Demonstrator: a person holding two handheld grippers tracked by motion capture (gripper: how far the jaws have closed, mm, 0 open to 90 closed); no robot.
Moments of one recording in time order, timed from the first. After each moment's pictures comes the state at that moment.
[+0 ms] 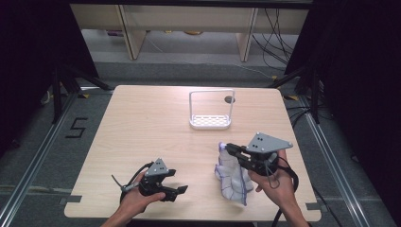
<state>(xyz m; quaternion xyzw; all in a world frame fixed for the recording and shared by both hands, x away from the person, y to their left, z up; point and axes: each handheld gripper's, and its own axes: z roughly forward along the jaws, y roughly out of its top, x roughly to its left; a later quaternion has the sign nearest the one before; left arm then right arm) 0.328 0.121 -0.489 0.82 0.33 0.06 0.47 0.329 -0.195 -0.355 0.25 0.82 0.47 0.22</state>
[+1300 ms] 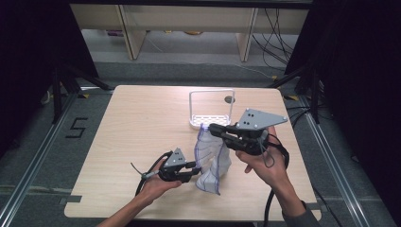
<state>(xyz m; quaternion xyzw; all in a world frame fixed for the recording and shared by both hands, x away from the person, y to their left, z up) 0.369 0.082 -0.493 0.83 0.25 0.11 0.49 0.350 -0.164 -0.302 0.19 0.80 0.54 0.19</state>
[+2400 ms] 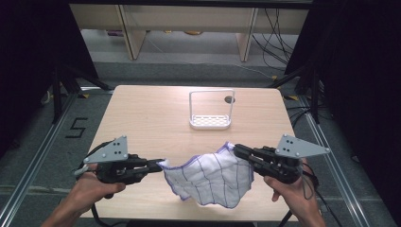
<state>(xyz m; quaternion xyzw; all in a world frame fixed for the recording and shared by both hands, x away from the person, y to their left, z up) 0.294 0.176 -0.331 0.81 0.19 0.07 0.56 0.296 -0.224 -0.324 0.24 0.75 0.59 0.15</state>
